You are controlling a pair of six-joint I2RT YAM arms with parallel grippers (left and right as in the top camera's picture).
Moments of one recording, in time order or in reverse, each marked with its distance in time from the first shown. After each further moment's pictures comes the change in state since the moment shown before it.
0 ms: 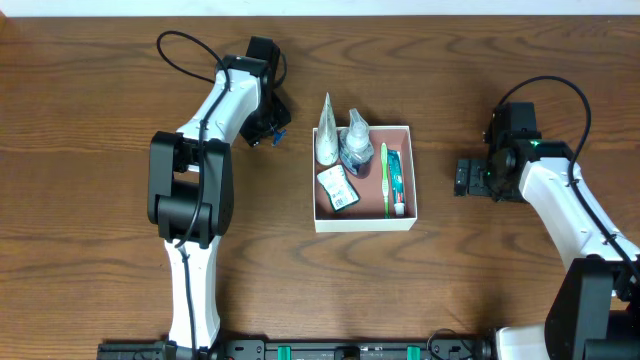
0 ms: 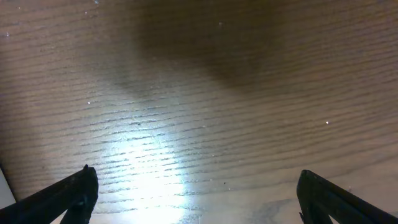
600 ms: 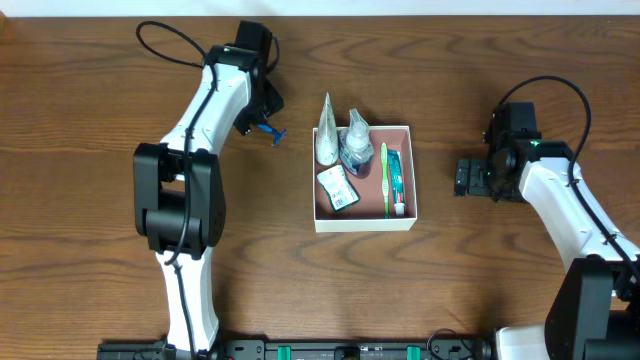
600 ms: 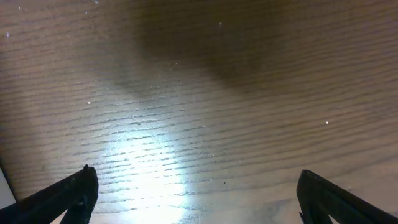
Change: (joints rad) left arm 0.013 -0.085 0.006 0.005 -0.038 0.000; right arm 0.000 0.000 0.000 0.000 0.000 0.000
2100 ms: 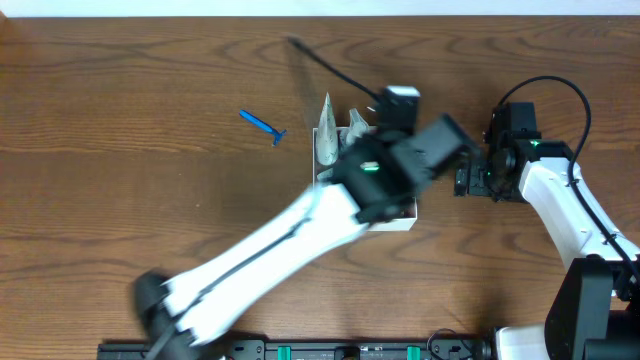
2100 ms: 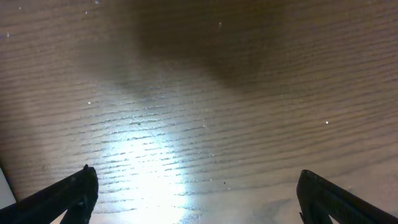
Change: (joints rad) left arm -0.769 -0.497 0.002 -0.130 -0.483 0.074; right arm 0.000 0.000 0.000 0.000 0.000 0.000
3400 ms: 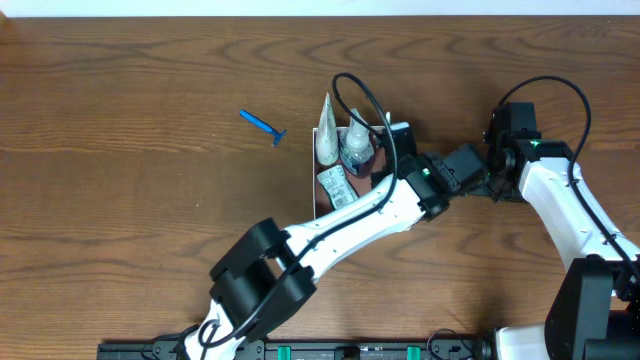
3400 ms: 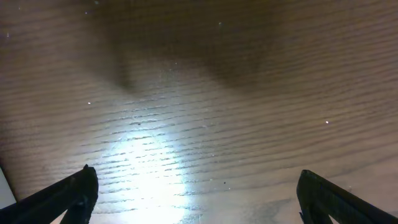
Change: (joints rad) left arm -0.050 0.365 -0.096 0.140 -0.007 -0.430; right arm 0.000 0.000 0.000 0.000 0.000 0.003
